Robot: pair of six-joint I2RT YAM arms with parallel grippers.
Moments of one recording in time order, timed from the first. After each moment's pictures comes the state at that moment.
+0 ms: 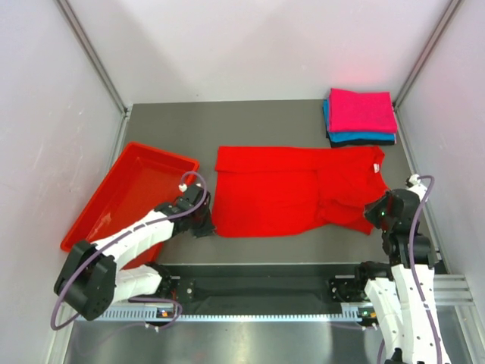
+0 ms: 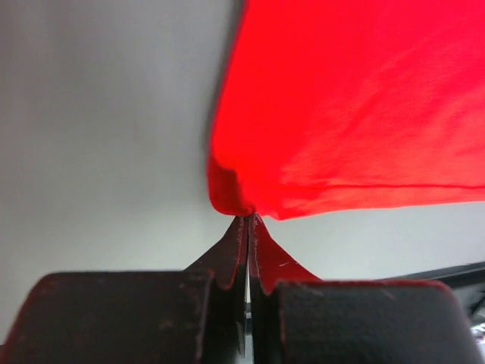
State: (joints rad) left arm -0.56 1.17 0.56 -0.49 0.03 -0.83; right arm -0.06 0.48 0.61 -0.75 0.11 0.63
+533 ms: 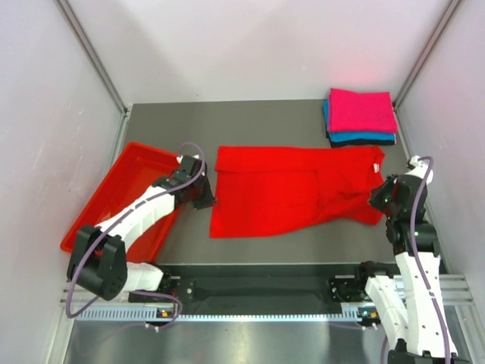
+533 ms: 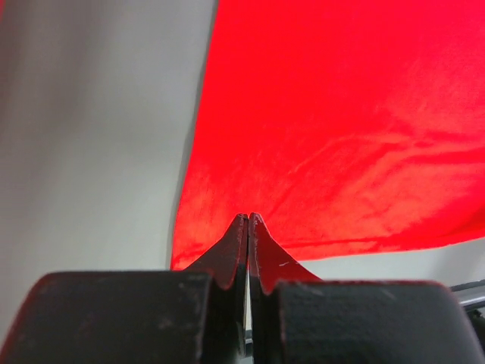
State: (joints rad) left arm -0.44 1.31 0.82 -0.51 0.05 -0.73; right arm -0.06 0.59 0.74 -0.68 0.13 0.46
